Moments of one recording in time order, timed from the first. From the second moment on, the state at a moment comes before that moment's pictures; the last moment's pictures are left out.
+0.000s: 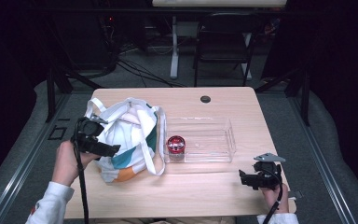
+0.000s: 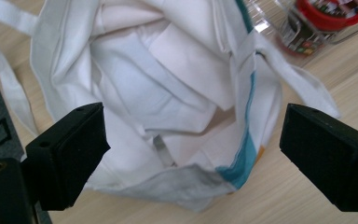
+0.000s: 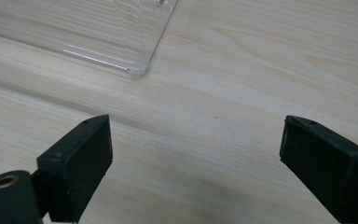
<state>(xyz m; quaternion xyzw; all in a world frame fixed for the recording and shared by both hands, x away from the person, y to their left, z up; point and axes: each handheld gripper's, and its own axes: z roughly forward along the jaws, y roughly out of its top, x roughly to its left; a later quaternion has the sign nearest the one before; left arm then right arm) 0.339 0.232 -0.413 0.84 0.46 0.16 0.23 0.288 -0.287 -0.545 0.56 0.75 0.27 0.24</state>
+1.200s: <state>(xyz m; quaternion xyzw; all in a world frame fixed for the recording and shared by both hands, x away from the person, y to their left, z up) 0.287 0.298 -0.505 0.81 0.53 0.12 0.22 0.287 -0.284 -0.546 0.55 0.75 0.27 0.24</state>
